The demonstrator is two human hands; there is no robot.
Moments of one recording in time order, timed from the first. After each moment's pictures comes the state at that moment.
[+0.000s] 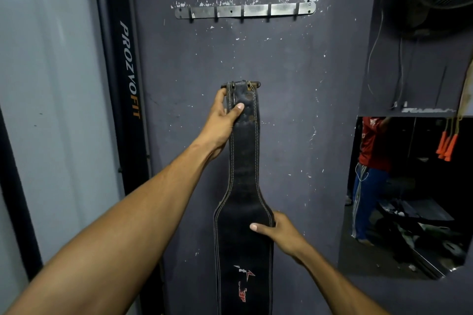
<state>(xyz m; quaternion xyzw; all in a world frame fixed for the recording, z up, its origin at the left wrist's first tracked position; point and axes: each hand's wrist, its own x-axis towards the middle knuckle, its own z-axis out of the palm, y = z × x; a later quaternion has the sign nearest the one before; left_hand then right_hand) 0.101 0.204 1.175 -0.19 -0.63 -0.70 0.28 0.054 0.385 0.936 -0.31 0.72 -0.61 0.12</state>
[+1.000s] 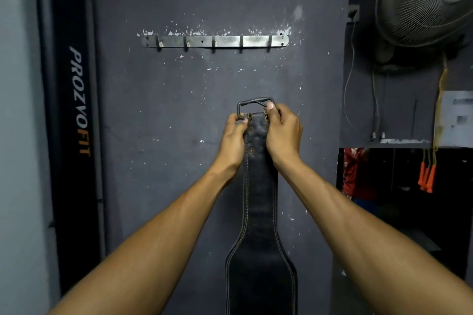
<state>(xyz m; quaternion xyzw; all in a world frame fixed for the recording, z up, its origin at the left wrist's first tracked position) -0.010 0.281 1.209 -0.20 -0.59 -0.71 0.32 -0.049 0.380 1.223 -0.21 0.63 -0.61 -0.44</state>
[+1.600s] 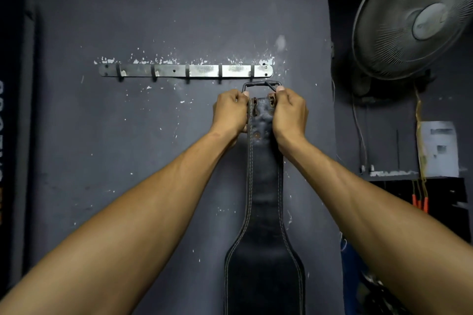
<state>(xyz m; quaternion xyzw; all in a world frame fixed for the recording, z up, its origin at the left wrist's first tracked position) -0.121 0.281 1.351 -0.19 -0.67 -0.58 0.43 -0.137 0.398 1.335 -0.20 0.57 -0.63 -0.48</state>
